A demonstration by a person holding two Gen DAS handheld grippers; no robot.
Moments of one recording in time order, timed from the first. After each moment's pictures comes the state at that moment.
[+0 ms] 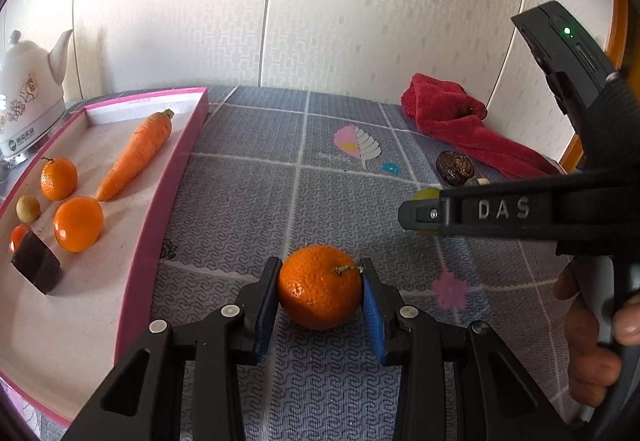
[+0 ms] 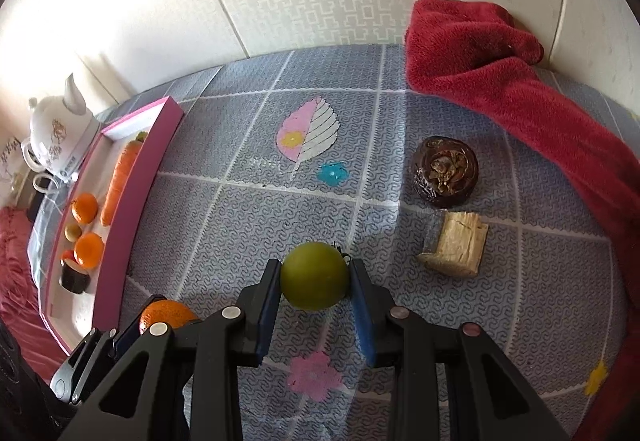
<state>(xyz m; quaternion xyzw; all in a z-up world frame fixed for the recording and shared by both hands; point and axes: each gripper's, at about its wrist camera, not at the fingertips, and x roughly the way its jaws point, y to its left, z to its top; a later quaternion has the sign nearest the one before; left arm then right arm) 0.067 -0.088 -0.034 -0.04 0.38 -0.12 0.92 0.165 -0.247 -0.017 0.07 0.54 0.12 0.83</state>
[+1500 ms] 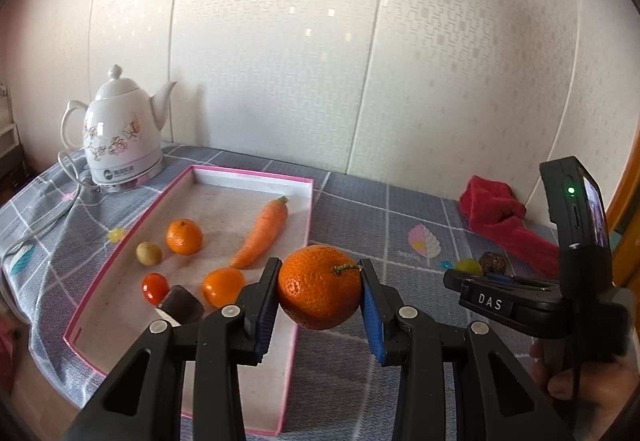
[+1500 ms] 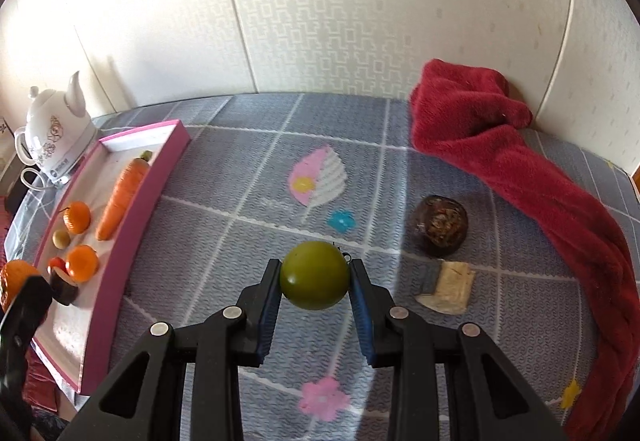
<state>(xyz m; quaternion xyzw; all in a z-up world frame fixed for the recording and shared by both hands) 0.034 -0.017 0.040 -0.08 0.29 0.00 0.95 0.157 -0.221 0.008 0.02 0.48 0.09 0.87</state>
